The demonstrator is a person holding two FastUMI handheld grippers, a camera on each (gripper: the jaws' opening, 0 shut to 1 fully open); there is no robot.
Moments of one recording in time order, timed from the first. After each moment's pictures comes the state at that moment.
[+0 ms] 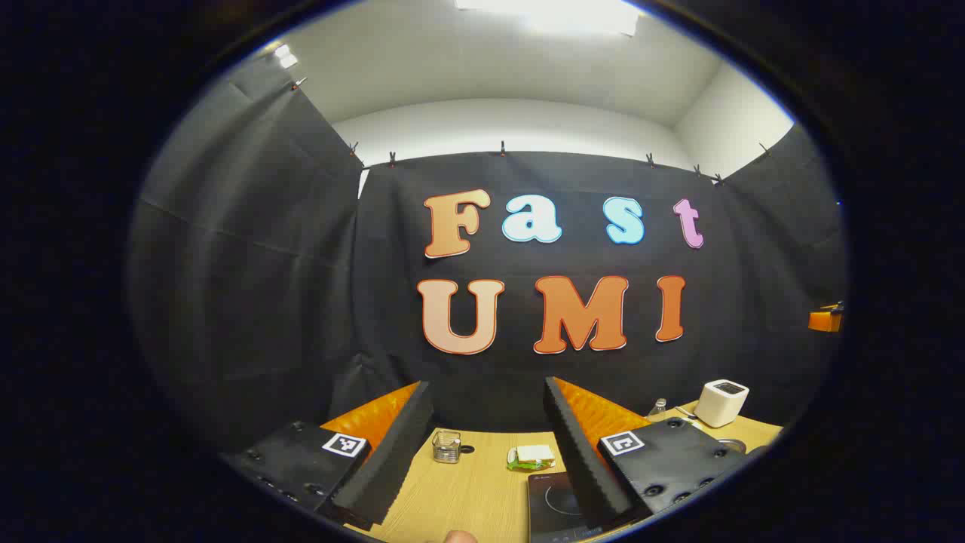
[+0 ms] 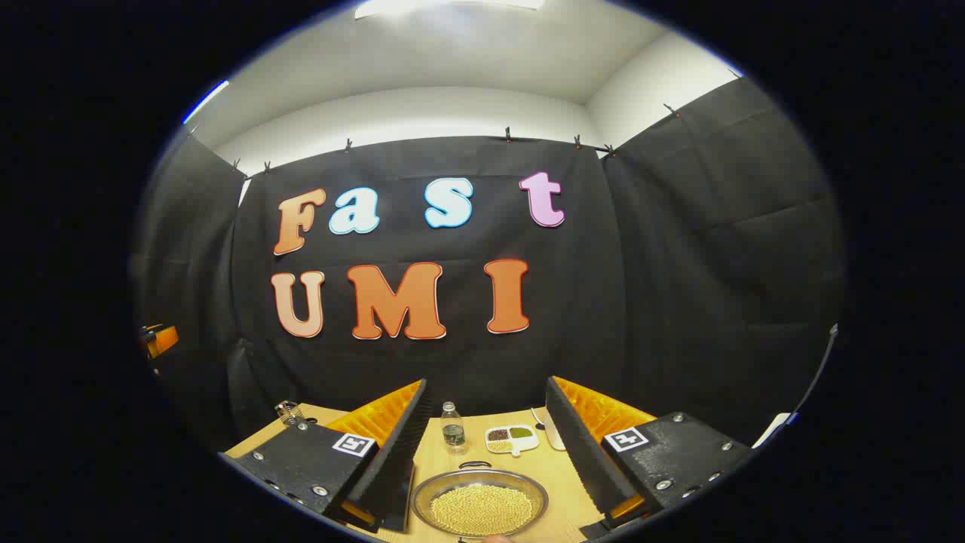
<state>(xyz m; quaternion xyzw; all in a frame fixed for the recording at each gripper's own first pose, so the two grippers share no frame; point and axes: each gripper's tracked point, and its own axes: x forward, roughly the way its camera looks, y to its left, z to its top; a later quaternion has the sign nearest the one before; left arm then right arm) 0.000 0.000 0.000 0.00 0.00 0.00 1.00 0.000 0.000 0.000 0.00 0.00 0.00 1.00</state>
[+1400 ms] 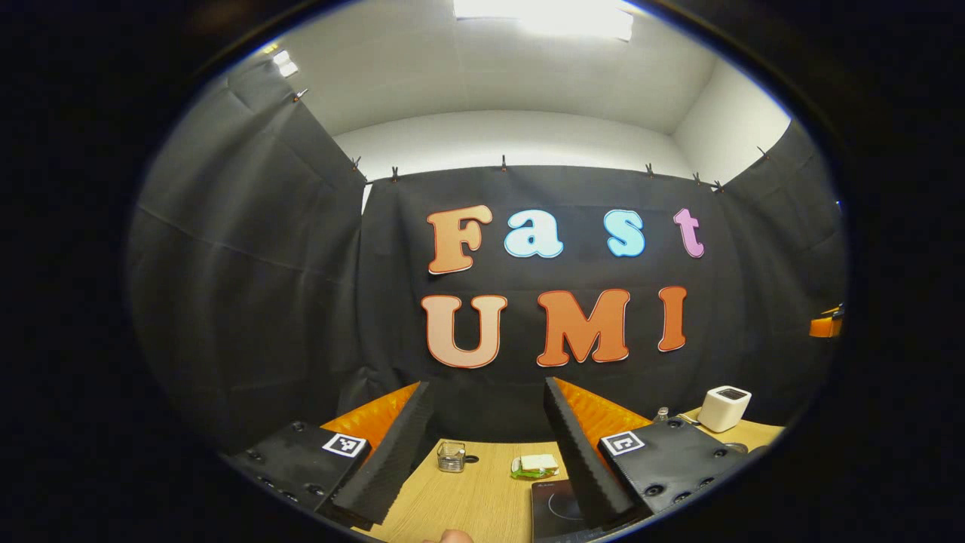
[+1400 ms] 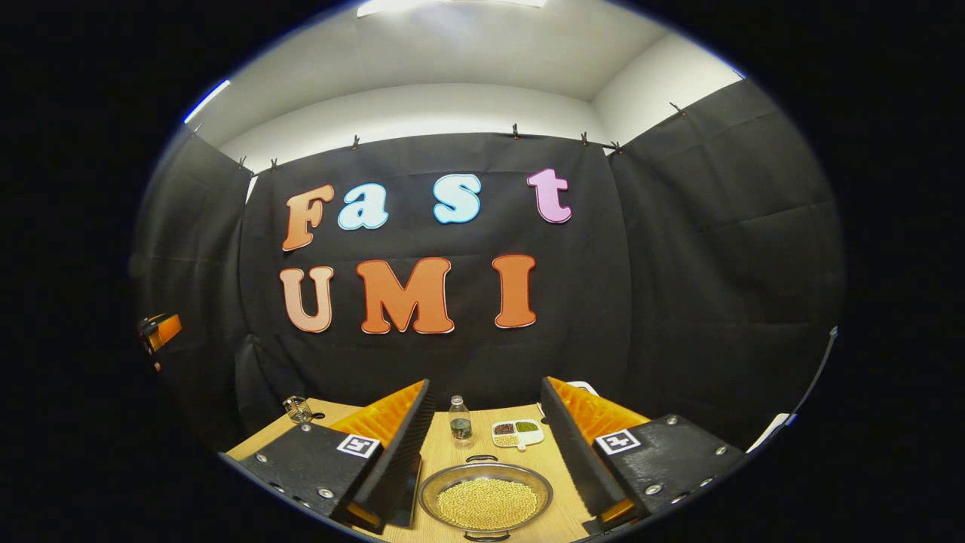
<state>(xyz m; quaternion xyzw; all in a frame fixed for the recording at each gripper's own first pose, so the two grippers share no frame) -0.012 -0.002 0.016 0.00 -0.02 0.01 1.00 -0.014 0.004 0.001 -0.01 0.01 0.00 1.00</state>
